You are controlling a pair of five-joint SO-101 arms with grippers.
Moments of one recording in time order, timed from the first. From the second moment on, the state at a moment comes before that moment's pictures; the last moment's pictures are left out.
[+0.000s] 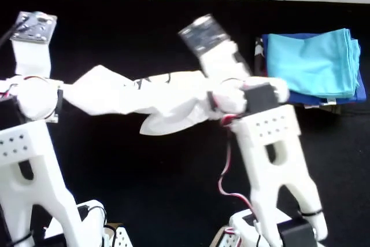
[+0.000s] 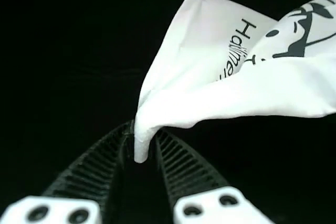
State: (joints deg) left arm -25.3 -35.3 10.7 81.2 -24.1; right arm -20.3 -24.6 6.8 77.3 19.3
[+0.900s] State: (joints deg) left arm -25.2 -45.5 -19.2 81.2 -24.1; right arm -10.2 -27.2 -44.4 75.7 28.5
